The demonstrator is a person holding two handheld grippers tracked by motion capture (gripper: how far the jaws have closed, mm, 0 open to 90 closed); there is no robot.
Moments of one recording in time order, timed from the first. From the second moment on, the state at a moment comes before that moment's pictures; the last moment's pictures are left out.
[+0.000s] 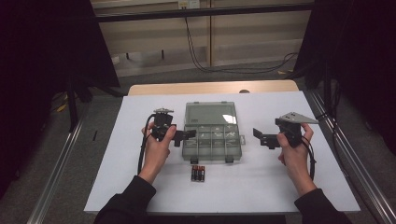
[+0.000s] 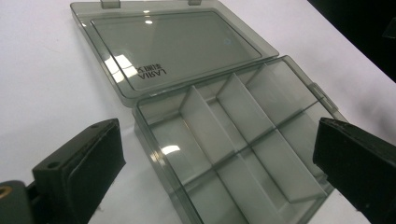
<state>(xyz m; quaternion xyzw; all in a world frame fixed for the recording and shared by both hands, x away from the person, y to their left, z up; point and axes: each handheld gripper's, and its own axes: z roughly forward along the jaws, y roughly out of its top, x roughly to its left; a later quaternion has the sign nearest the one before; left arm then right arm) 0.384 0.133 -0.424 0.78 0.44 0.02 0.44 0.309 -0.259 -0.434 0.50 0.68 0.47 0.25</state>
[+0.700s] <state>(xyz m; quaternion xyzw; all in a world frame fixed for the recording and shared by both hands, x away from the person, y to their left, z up) 0.348 0.131 -0.417 0.80 0.42 0.01 0.43 0.254 -0.300 -0.439 0.48 0.66 0.51 0.28</state>
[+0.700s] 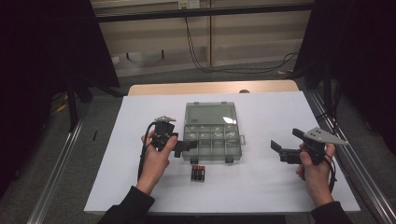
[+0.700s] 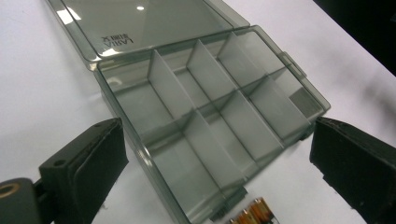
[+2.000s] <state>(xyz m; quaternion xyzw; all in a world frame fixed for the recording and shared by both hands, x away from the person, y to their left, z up) 0.285 0.135 -0.428 0.83 0.43 -0.02 0.35 0.209 -0.321 -0.452 0.48 0.66 0.51 0.29</state>
